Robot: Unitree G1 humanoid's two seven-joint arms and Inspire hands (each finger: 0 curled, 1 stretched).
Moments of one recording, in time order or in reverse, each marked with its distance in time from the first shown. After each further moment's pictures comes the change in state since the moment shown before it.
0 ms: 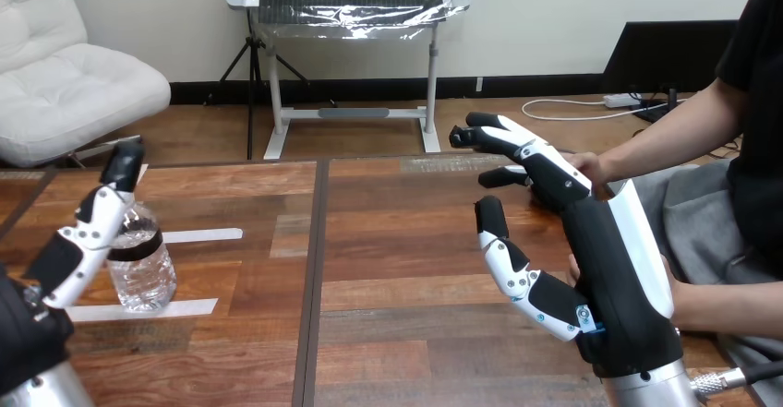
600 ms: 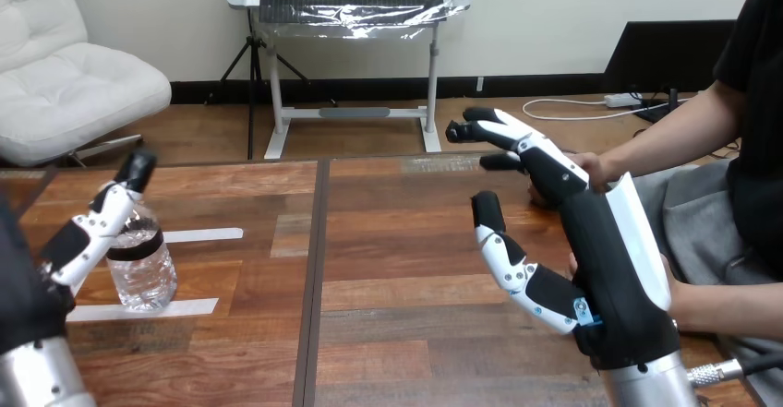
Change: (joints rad) left arm -0.116 0.114 0.031 0.196 -0.024 0.104 -0.150; right arm -0.027 0.000 0.000 0.009 -0.001 0.000 0.000
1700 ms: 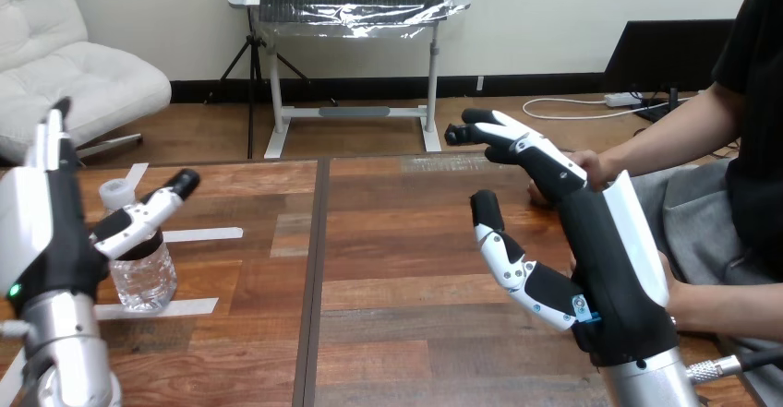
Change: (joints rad) left arm -0.218 0.114 -0.068 0.279 -0.017 0.201 -0.231; right arm -0.006 -0.006 -0.001 0.000 0.000 0.028 0.015
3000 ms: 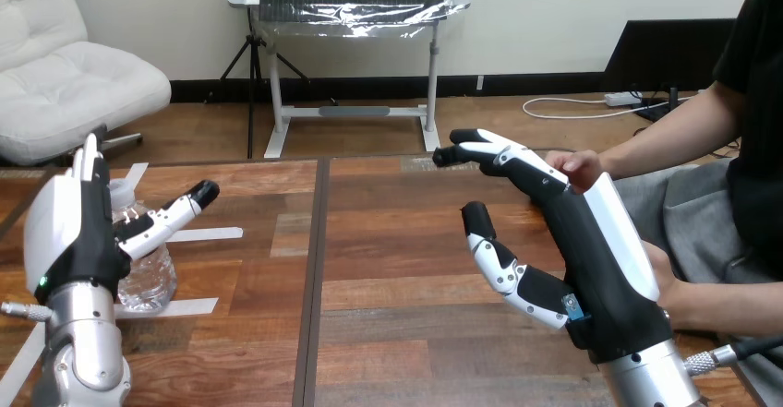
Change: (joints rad) left arm -0.093 0.027 -0.049 0.161 -0.037 0.076 -0.074; right arm -0.016 -0.039 -0.001 0.000 -0.019 0.069 0.039
